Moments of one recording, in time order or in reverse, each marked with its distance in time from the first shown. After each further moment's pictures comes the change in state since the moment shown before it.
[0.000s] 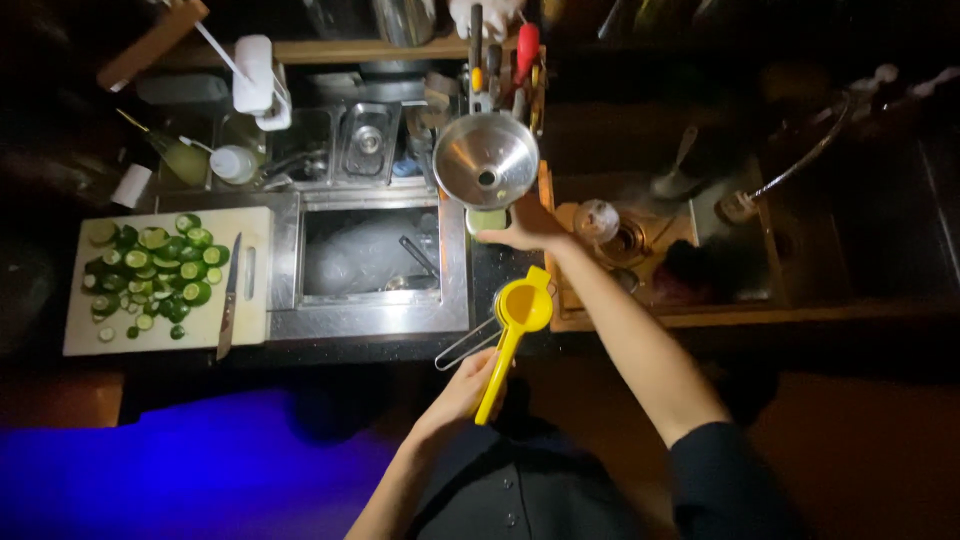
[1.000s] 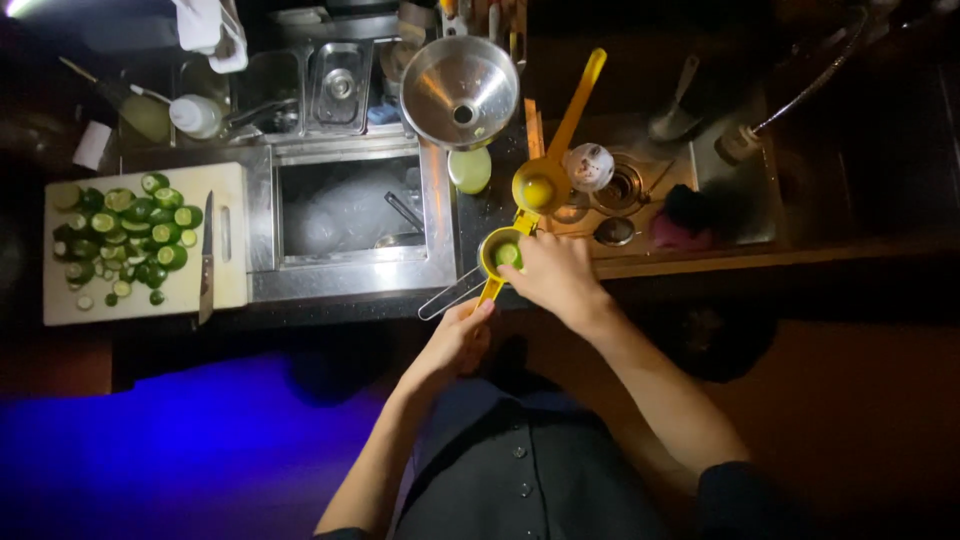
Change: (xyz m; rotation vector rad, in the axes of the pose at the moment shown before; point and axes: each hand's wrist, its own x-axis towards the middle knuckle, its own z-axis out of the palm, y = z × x) left_hand -0.020 0.047 0.019 -0.172 0.050 -0.158; right_hand -0.143 -0.140 -0.029 -0.406 -0.008 0.291
